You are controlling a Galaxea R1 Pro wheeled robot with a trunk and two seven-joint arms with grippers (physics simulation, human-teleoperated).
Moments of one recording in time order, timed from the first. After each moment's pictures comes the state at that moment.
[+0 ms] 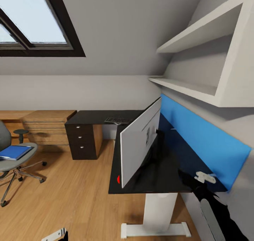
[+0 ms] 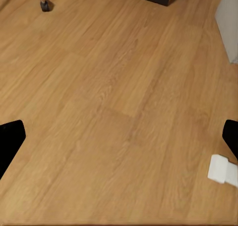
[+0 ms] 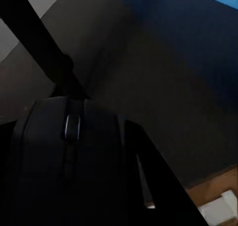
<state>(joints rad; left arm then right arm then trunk) 0.06 0.19 -0.26 -1.03 0.57 -0.14 0.43 -0.23 -0.10 -0.14 -1.35 -0.44 0.36 -0.12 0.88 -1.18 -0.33</state>
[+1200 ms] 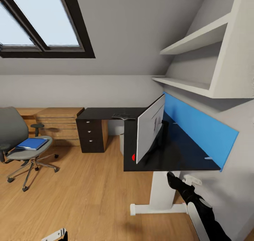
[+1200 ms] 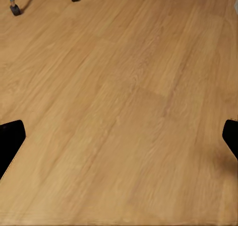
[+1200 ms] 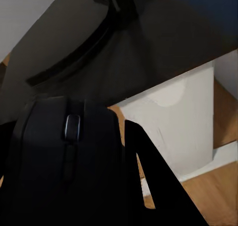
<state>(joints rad) 0.06 0.19 -0.26 -1.02 0.57 -0.14 0.42 -0.22 -0.01 -0.08 -1.31 -0.40 0.33 -0.13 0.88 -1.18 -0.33</state>
